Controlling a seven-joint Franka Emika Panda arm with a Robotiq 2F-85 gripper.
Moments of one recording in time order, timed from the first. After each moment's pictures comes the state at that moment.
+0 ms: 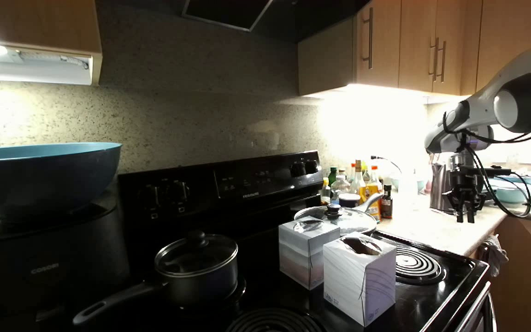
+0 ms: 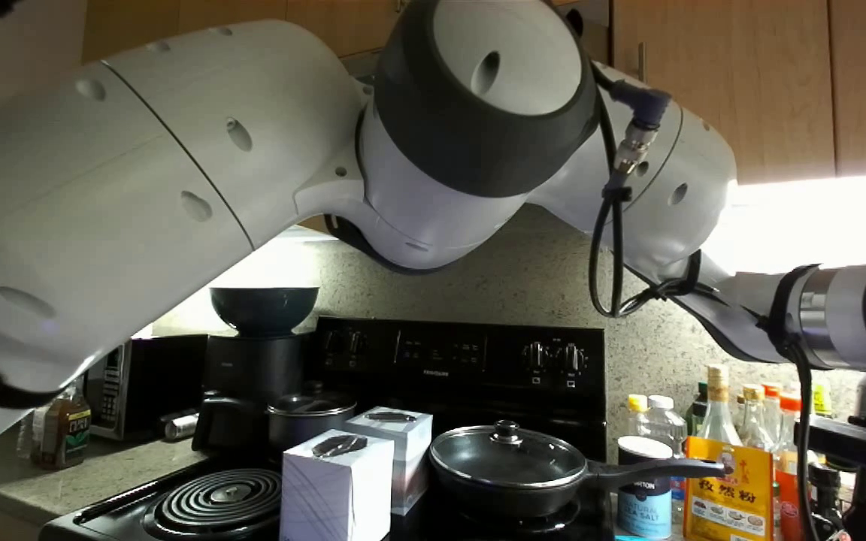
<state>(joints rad) -0.71 0.83 -0.28 -1.20 0.20 1.72 -0.32</state>
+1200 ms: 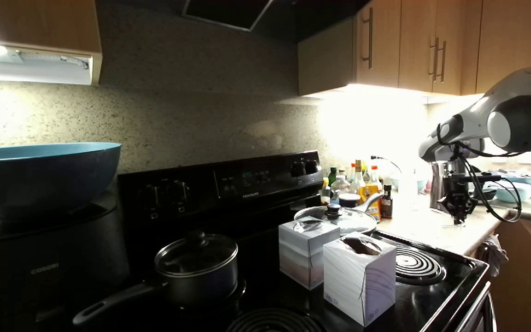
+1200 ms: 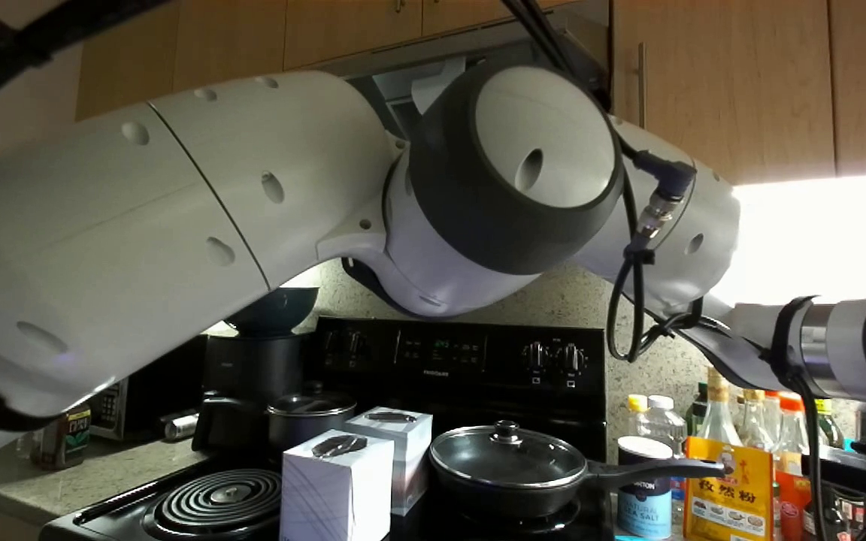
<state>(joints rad) -0.72 0.95 -0.26 -1.05 0.15 1.76 -0.28</state>
